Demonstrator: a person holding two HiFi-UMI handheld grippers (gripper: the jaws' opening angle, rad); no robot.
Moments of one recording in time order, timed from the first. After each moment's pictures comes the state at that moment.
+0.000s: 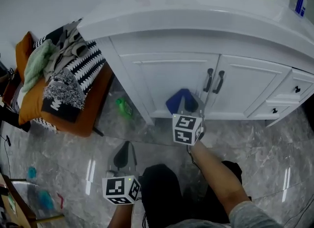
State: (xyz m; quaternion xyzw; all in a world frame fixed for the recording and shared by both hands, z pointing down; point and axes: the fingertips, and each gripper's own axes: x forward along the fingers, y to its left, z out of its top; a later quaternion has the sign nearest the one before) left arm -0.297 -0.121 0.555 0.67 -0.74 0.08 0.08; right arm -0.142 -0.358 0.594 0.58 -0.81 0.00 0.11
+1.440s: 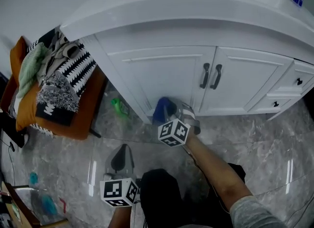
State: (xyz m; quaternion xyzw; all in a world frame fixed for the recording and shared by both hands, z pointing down) left arm -0.303 -0.127 0.582 0.67 -0.73 0.10 0.10; right arm -0.220 -0.345 0.672 0.40 -0.85 -0.21 0.28
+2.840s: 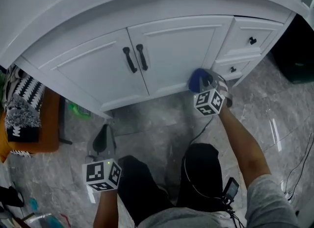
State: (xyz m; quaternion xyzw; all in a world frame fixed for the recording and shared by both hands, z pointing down) left arm -0.182 -0.197 0.581 0.75 -0.65 0.12 0.08; right arm 0.181 -0.399 0.686 0.56 -0.70 -0.19 0.39
